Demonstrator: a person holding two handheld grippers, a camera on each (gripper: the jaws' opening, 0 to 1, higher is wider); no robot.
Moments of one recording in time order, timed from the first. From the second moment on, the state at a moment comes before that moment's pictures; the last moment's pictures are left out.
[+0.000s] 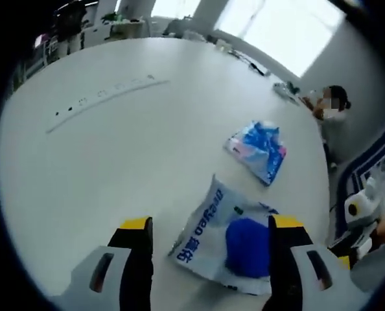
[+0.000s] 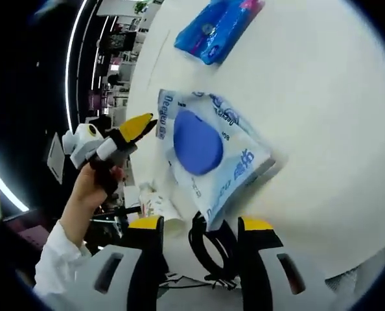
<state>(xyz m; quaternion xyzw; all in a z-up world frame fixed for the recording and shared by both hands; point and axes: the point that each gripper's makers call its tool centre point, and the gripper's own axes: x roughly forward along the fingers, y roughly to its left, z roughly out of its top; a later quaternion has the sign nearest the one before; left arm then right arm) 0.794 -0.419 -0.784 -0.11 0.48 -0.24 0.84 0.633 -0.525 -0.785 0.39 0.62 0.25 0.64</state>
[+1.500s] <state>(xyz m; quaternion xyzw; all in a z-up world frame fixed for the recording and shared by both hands) 0.734 -0.380 -0.744 -0.17 0.45 -0.18 0.86 0.696 -0.556 -0.769 0.24 0.52 0.25 0.78</state>
